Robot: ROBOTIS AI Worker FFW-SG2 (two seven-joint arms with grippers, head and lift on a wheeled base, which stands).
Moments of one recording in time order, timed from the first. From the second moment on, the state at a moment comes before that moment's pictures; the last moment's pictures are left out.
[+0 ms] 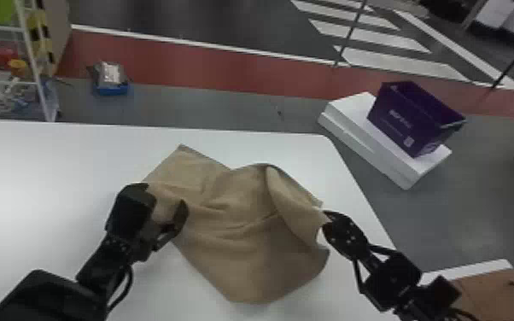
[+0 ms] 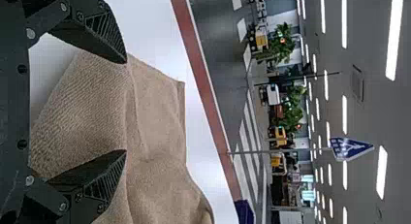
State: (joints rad) left arm -0.05 0.00 -0.41 -1.42 -0.13 0.15 -0.03; right arm 0.59 -0.13 -0.44 -1.94 0.16 -0.43 0.61
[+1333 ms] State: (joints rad) left arm 0.22 0.00 -0.15 -1.84 -0.11 0.28 -0.14; right arm 0.57 -0.13 -0.39 -1.93 0.15 -0.47 0.61
